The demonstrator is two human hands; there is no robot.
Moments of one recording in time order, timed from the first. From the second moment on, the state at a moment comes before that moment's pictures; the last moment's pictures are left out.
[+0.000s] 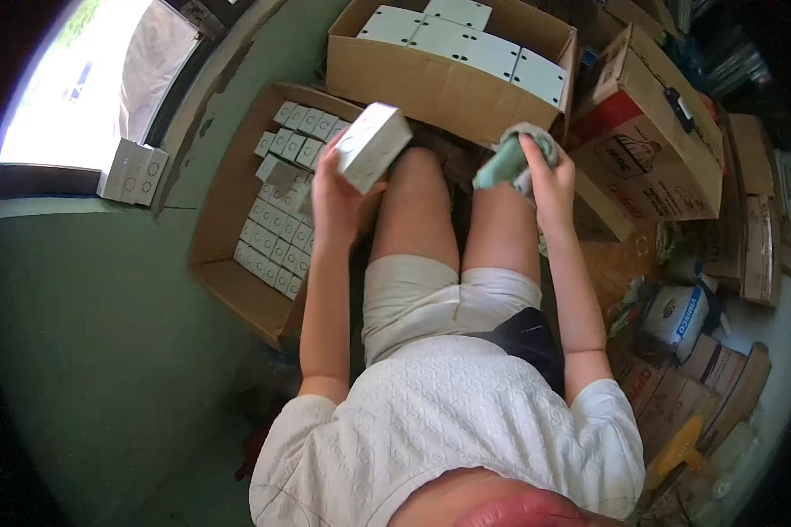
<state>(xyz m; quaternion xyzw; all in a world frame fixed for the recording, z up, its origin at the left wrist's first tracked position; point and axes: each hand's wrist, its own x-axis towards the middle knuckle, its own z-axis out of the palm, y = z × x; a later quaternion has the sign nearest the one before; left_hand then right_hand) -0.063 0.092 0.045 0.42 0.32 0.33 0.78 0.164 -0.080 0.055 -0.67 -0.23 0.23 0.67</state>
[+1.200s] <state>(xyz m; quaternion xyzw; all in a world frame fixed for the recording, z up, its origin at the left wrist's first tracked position) 0.116 0.013 0.055 0.78 0.16 0.37 0.48 0.200 -0.107 0.099 -0.82 -0.46 -0.10 0.32</state>
